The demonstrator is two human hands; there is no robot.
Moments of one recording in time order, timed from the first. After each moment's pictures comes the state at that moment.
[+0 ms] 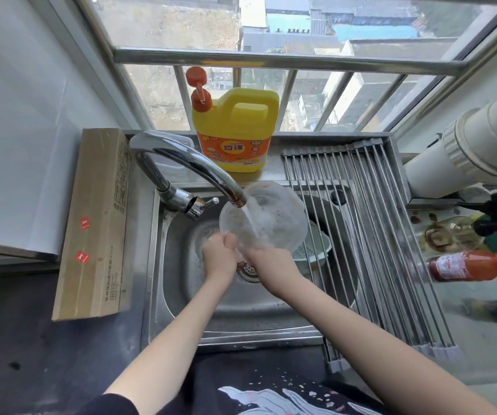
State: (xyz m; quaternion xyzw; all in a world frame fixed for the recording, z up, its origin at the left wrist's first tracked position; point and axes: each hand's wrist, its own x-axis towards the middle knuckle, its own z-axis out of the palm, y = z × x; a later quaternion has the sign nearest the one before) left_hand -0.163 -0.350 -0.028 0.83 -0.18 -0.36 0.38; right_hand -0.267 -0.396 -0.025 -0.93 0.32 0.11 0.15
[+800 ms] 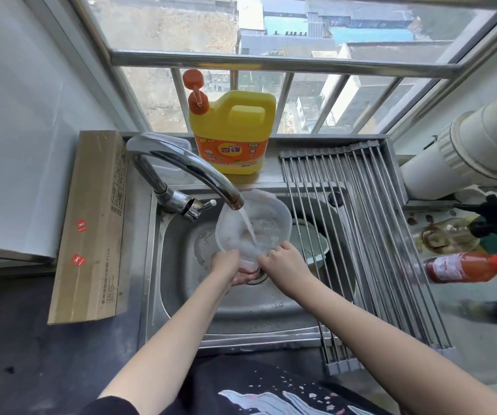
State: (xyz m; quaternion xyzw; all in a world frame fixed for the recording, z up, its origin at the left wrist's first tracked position) left_hand -0.170 -0.361 -0.031 0.68 0.13 -0.62 0.37; right_hand -0.287 -0.410 -0.040 -0.95 0.26 0.19 -0.01
